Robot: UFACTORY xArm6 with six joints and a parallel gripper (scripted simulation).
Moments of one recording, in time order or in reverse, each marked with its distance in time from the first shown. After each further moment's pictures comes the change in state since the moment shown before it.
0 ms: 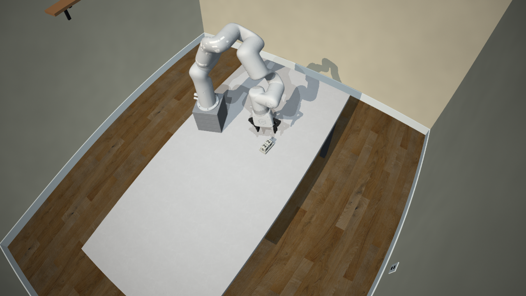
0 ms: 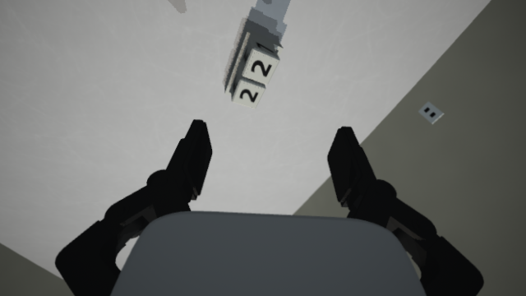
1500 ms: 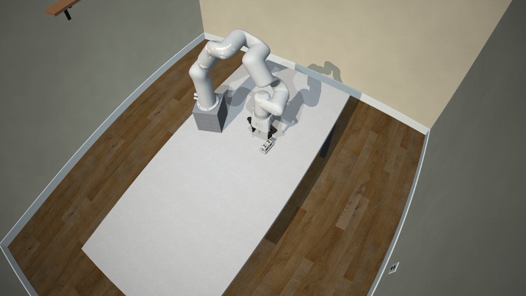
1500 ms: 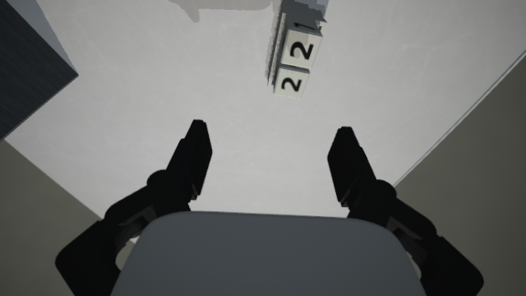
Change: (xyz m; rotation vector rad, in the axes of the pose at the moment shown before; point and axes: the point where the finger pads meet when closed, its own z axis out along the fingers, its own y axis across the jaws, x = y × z) arm -0.016 -0.024 0.009 0.192 -0.025 0.266
